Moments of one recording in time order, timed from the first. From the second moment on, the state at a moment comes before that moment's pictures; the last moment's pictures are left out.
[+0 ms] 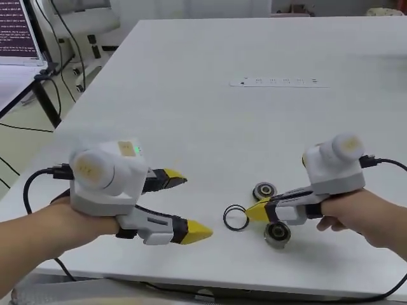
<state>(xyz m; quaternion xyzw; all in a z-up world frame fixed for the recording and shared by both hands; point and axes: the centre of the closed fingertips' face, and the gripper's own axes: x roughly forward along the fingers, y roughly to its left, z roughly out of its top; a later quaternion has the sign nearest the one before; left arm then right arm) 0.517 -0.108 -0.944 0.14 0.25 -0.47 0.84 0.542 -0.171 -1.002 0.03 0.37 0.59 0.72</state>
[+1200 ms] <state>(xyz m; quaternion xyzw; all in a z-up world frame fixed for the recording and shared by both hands) 0.544 -0.134 -0.941 0.16 0.26 -0.49 0.82 0.575 -0.214 -0.969 0.02 0.30 0.54 0.78</state>
